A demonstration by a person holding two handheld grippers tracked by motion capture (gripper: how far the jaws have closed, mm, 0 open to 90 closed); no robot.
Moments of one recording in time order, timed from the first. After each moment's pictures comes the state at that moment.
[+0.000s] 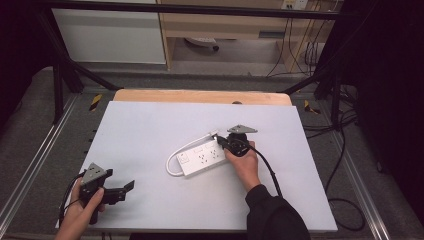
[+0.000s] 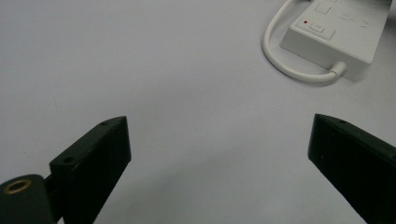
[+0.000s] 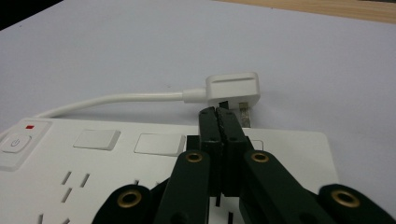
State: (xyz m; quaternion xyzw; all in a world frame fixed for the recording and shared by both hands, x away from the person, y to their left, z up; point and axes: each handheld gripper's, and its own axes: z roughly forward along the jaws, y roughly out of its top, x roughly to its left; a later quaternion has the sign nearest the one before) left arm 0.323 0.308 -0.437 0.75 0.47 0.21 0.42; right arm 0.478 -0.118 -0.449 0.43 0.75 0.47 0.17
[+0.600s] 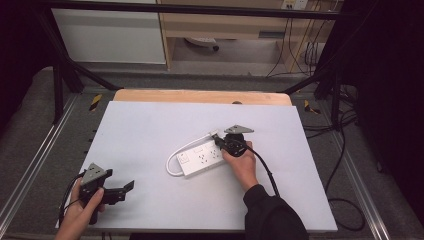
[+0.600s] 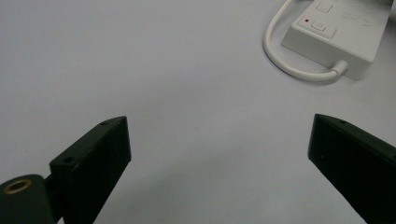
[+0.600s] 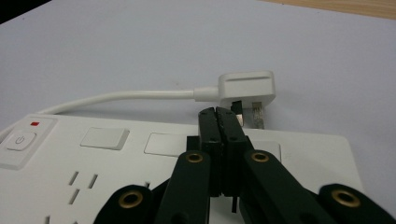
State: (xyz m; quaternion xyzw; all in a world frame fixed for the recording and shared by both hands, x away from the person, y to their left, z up) left arm 0.323 0.308 -0.438 0.75 0.47 0.21 0.42; right arm 0.478 -0.109 -0.450 0.42 0.76 0.46 0.17
